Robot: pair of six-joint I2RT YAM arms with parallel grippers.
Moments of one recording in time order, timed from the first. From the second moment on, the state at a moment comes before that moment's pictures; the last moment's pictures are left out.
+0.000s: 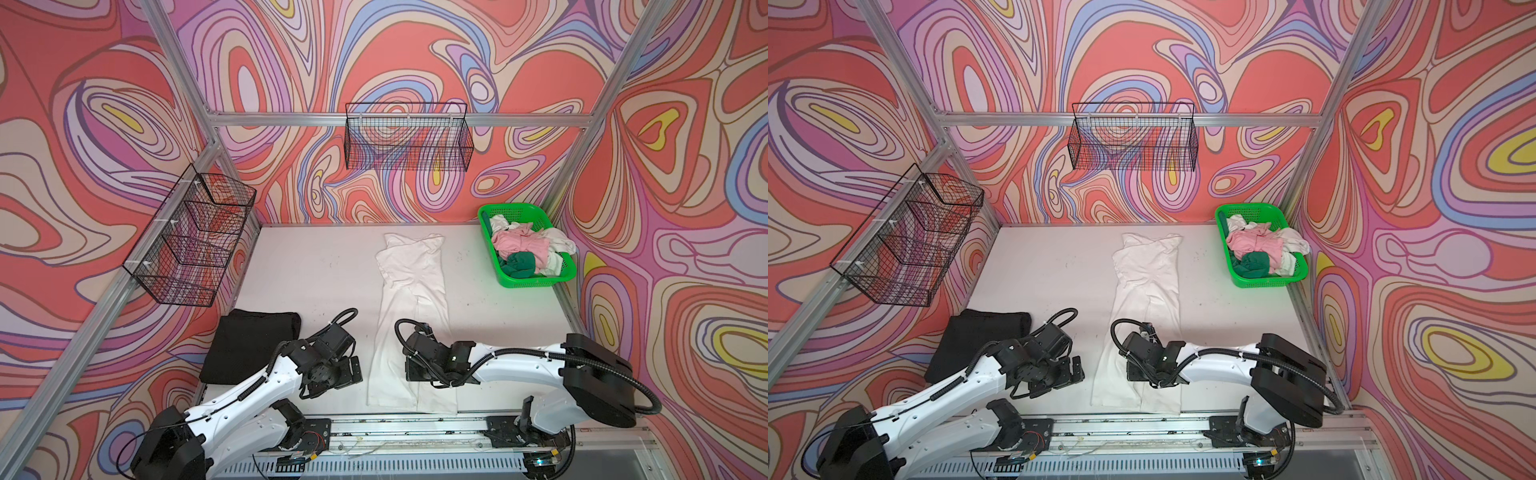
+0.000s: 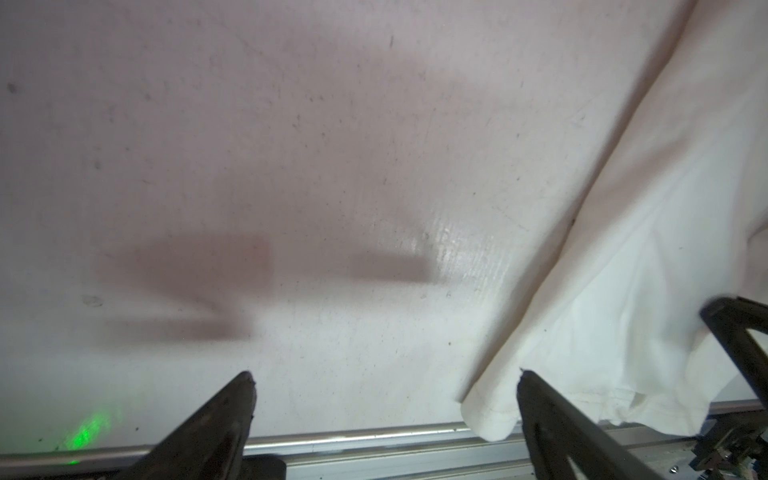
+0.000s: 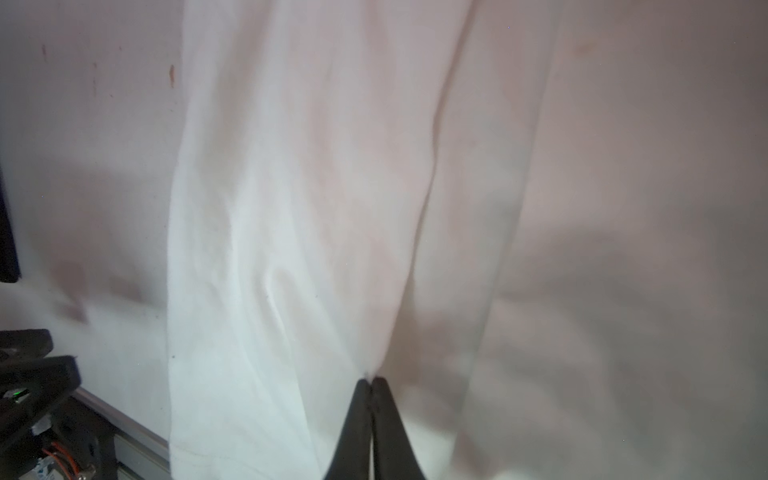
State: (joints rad) left arm -0.70 0.98 0.54 -0.89 0.09 -1.00; right arm 1.11 1.48 0.74 -0.32 0.08 1.07
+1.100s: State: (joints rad) left arm -0.69 1.15 0.80 -0.92 0.04 -0.94; right arm 0.95 1.26 0.89 -0.56 0.13 0.92
